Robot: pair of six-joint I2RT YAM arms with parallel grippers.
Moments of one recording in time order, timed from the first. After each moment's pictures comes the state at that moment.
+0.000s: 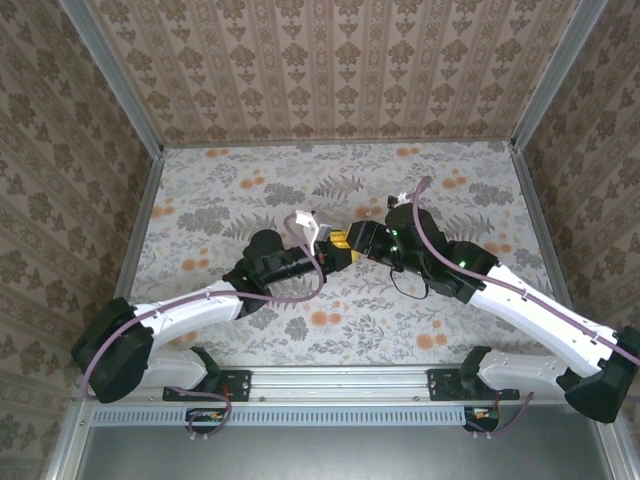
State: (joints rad) left arm -0.88 1.27 0.63 0.68 0.44 -0.33; right arm 0.81 1.11 1.09 -0.55 0.12 1.00
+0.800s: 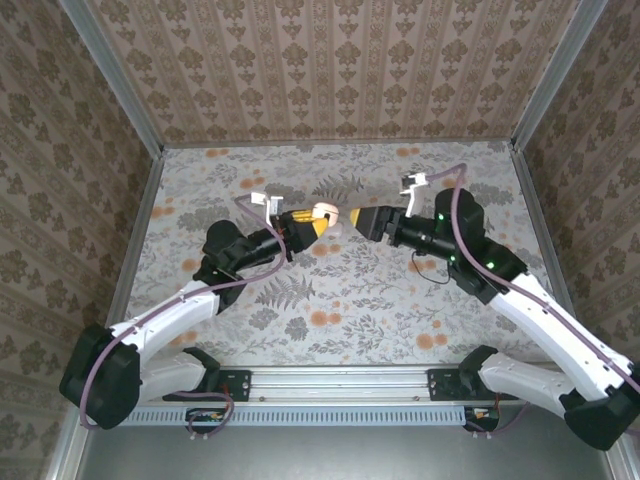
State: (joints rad) left arm -0.63 1.14 0.59 0.76 0.66 -0.66; right arm 0.58 1.02 1.03 -0.24 -0.35 0.72
